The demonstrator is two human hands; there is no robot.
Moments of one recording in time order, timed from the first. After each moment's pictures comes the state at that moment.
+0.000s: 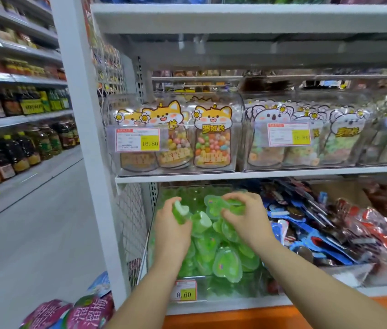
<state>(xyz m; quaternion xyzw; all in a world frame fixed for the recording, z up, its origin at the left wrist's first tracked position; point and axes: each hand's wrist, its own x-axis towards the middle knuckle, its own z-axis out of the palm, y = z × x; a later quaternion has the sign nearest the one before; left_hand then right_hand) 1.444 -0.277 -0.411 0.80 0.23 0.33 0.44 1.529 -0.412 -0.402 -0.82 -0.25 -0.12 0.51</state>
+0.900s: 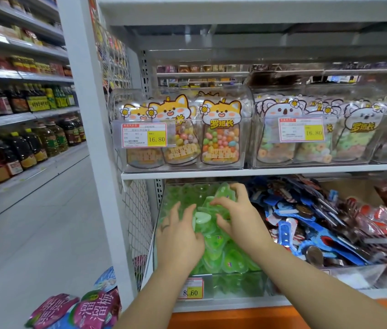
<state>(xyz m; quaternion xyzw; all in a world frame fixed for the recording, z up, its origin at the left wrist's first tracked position) 1.436 -0.276 -0.427 0.94 0.22 0.23 0.16 1.522 -0.395 -0.411 -0.85 -0.39 -0.20 0.29</state>
